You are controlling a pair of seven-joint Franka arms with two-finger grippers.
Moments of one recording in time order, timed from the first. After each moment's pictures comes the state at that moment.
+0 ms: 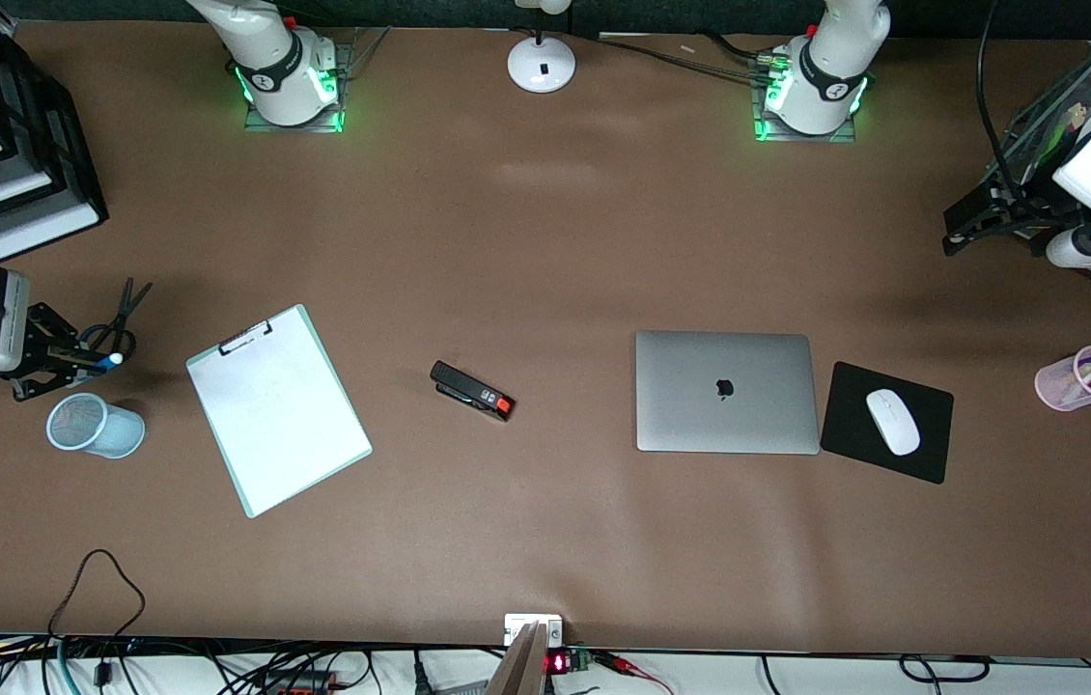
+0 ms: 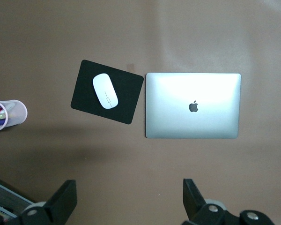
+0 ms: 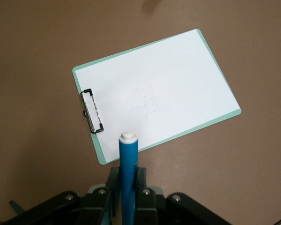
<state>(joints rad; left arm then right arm) 0.24 0.01 -0.32 -1.58 0.01 1.60 -0.09 -0.21 0.46 -0.11 -1.58 0.39 1.84 -2.21</state>
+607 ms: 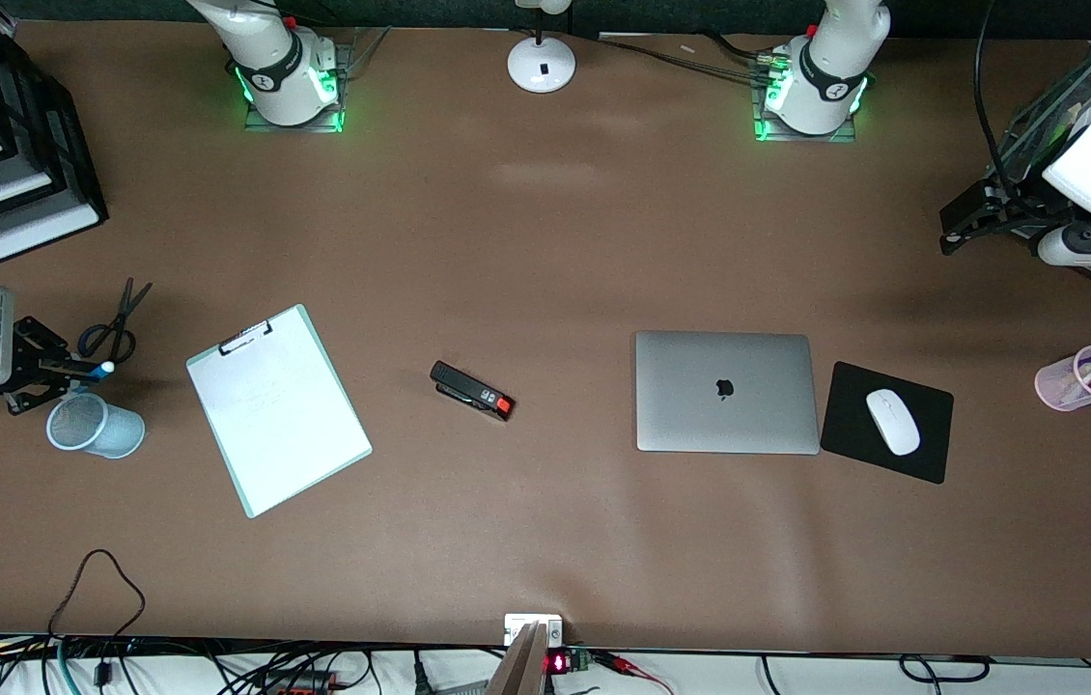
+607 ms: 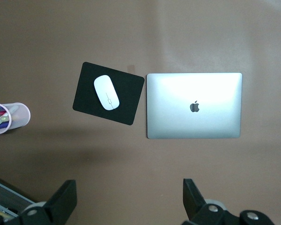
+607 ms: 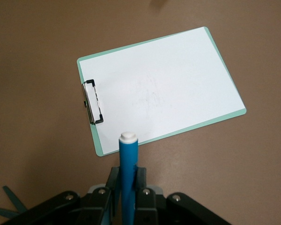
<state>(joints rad) 0.23 0.01 -0.33 -1.57 0.02 1.60 -0.09 -0.24 0.58 -0.11 -1.43 0.40 1.75 -2.28</state>
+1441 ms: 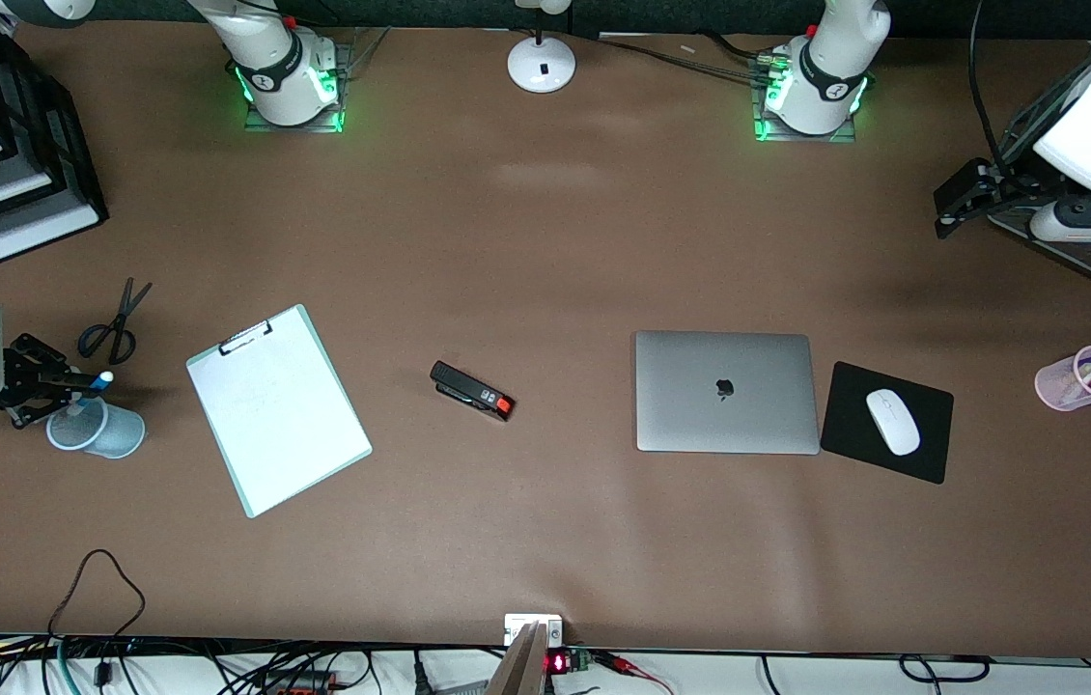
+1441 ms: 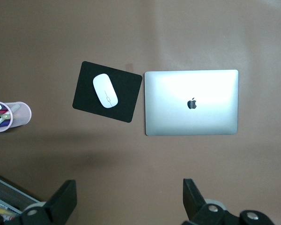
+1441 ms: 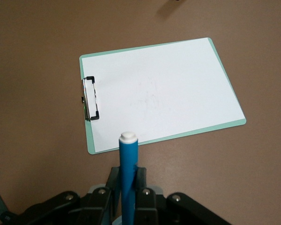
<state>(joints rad) 0.05 -0.03 -0.17 -1.60 0.02 1.59 -0.10 -0.28 0.71 -0.10 -1.27 0.46 1.65 -2.39</state>
